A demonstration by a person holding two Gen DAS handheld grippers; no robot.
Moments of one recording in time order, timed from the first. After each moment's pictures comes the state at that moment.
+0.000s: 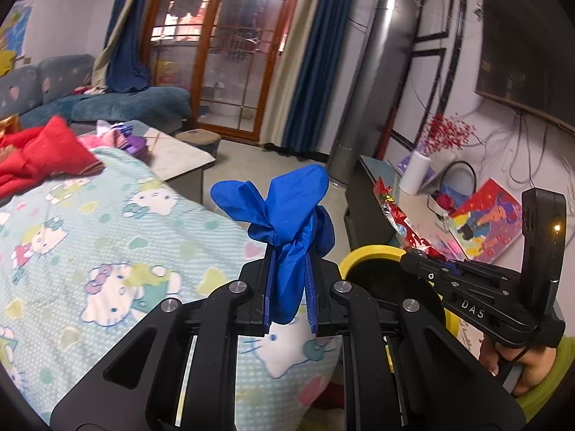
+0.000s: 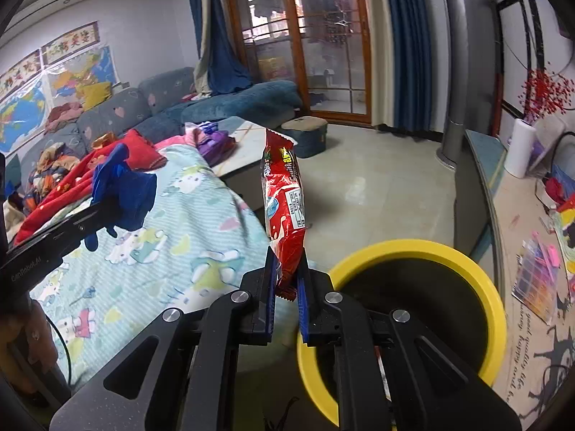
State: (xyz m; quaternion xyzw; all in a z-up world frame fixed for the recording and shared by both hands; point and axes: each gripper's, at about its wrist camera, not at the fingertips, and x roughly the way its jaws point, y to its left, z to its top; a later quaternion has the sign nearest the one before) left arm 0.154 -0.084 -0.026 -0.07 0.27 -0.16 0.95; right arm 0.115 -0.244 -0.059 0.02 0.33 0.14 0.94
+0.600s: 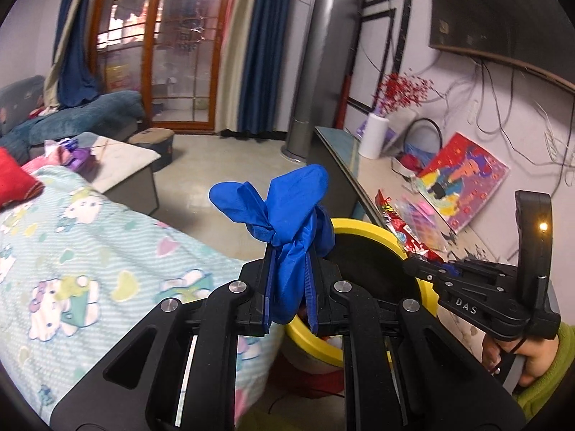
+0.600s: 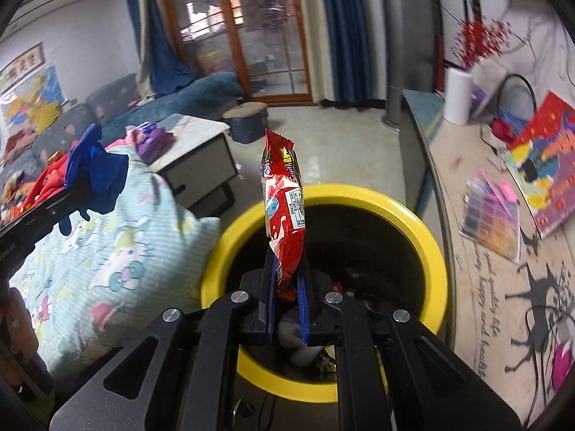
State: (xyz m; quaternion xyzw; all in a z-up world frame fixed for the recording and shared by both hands) left arm 0.162 -0.164 -0.046 0.00 0.29 -0.24 0.92; right arm 0.083 -0.334 -0.100 0.07 0.36 0.03 0.93
